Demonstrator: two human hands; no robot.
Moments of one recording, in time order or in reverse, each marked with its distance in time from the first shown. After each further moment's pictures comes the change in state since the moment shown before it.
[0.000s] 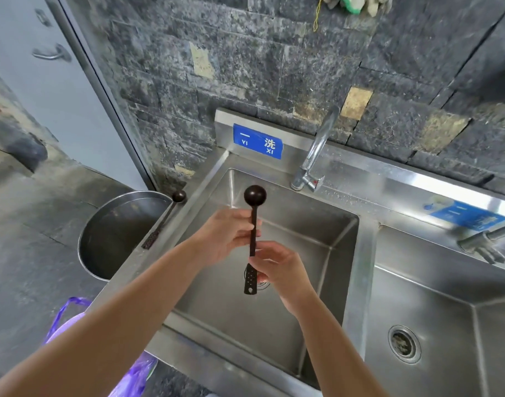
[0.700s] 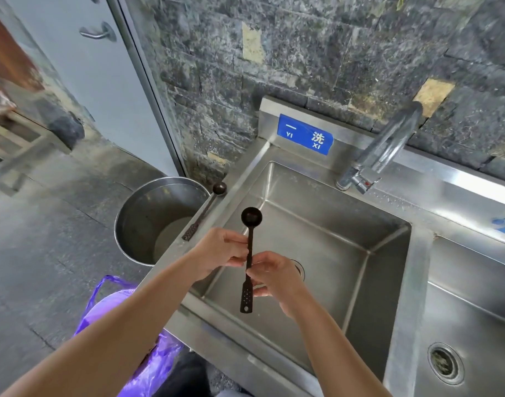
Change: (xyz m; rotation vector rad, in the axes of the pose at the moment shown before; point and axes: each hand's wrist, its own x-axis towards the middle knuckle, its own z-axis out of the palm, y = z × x) left_hand -0.010 -0.031 -0.122 0.334 0.103 -0.109; right_hand 0.041 0.029 0.091 -0.134 -0.169 0.260
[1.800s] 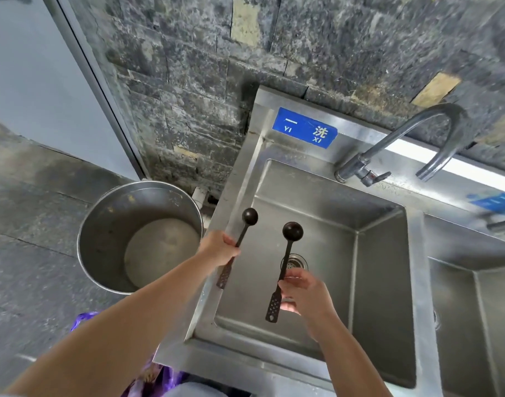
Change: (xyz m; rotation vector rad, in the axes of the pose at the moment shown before) left_hand 0.143 -0.041 -0.107 0.379 0.036 -0.131; right_hand 0.048 0.001 0.070 0.253 0.517 0.178
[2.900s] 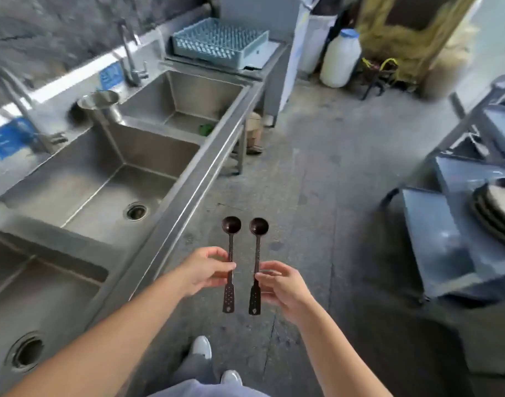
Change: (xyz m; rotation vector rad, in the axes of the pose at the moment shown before) left_hand -0.446 -0.055 0.475 0.676 -1.262 0.302; right_hand -0.384 0.406 -0.274 1.092 0.894 -0.105
